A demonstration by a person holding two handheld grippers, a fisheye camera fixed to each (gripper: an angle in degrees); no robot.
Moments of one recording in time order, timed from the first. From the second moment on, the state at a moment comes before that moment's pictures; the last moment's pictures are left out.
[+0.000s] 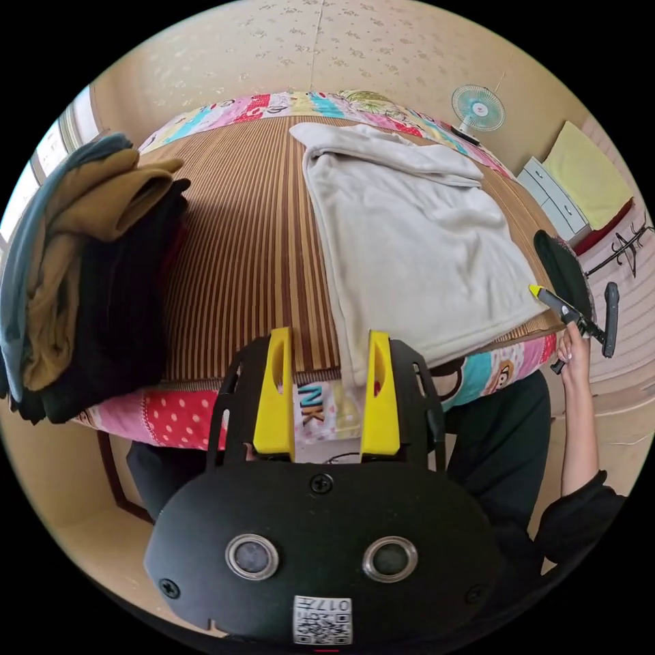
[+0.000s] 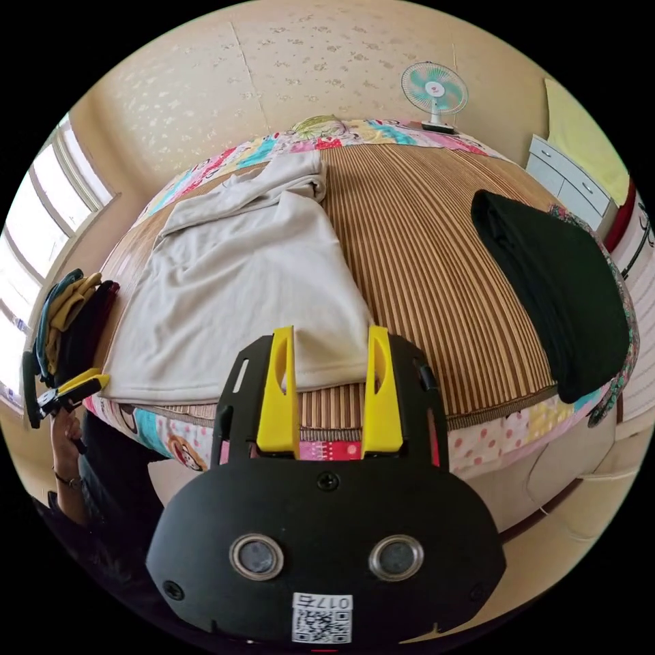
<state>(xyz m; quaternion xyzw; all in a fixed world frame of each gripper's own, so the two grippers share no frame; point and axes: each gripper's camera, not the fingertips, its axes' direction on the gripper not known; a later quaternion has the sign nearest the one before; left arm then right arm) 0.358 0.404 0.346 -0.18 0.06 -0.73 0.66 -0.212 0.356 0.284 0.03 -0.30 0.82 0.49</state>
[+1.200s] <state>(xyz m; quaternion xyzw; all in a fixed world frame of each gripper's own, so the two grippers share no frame) 0.456 0.579 0.163 0.35 0.21 -0.72 0.55 -0.364 0.486 0.006 0.42 -0.19 0.85 0.26</state>
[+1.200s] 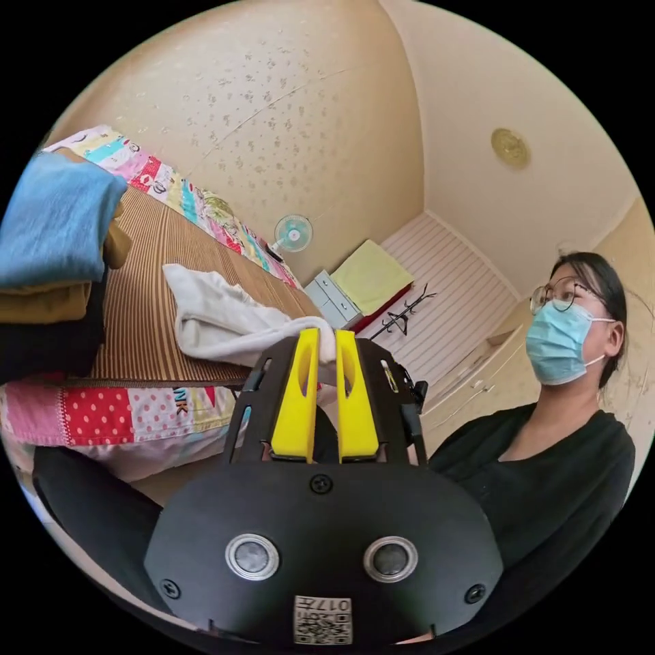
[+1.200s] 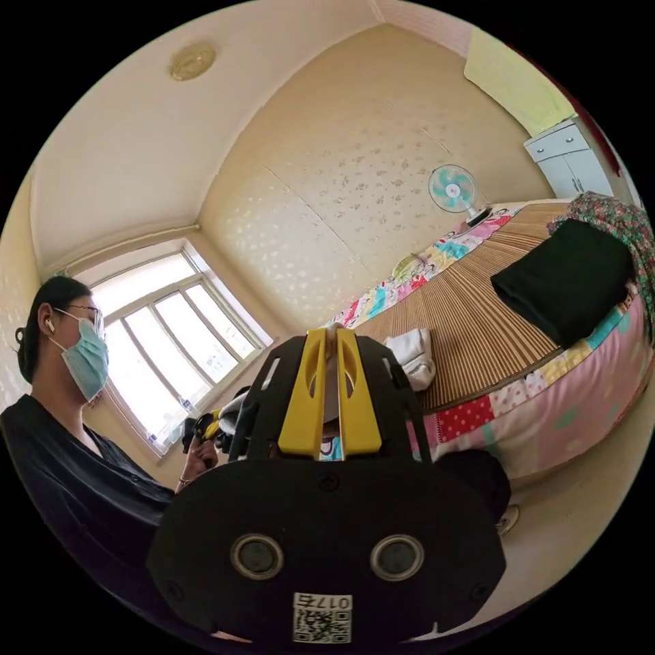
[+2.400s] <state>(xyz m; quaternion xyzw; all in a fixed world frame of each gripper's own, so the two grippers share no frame) 0.407 0.540 0.352 0.08 0.12 -0.87 0.47 0.047 0.197 0.249 0.21 -0.42 0.70 0.53</state>
